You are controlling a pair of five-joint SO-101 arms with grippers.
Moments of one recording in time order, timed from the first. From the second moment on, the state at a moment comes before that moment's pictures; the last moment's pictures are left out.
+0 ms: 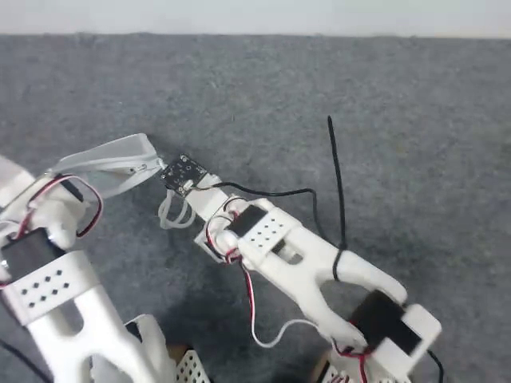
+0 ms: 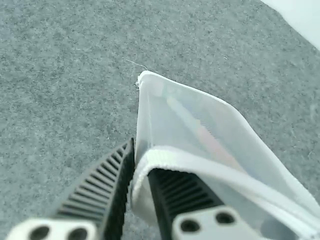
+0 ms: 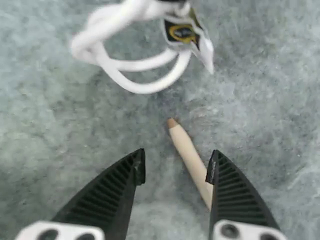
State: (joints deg) left arm -37.9 -47.3 40.0 66.1 19.7; right arm -50.5 0.4 30.2 42.5 4.3
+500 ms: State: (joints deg) left arm -37.9 -47.3 40.0 66.1 19.7; right arm -47.6 15.1 22.0 42.8 4.4
